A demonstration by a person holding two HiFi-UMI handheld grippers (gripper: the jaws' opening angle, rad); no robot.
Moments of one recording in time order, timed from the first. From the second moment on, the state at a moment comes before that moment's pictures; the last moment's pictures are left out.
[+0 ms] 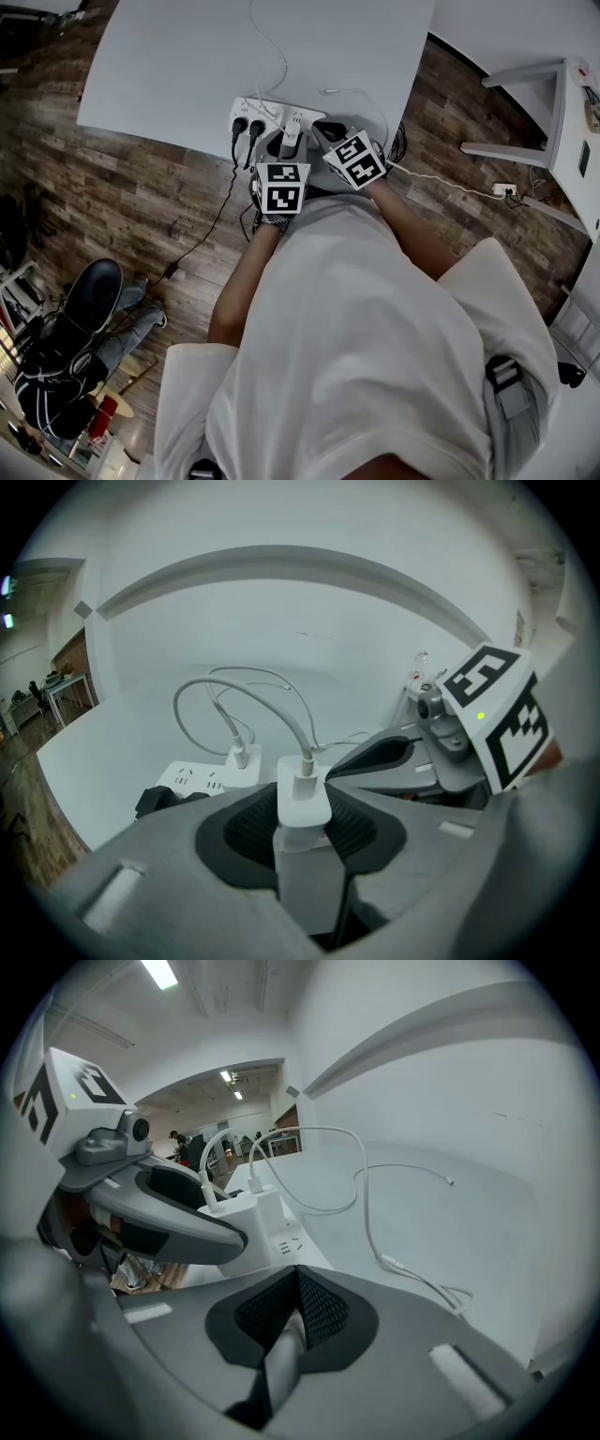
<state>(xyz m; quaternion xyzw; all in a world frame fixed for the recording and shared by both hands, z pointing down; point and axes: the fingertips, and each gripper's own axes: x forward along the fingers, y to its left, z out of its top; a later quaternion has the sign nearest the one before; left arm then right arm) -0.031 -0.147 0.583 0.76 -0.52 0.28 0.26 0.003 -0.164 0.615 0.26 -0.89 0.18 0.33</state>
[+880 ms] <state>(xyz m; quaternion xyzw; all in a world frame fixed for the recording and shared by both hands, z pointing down) -0.029 -0.150 0.583 0.77 -0.50 0.29 0.27 0.005 -0.167 0.613 0.27 -0.89 0.16 0.33</state>
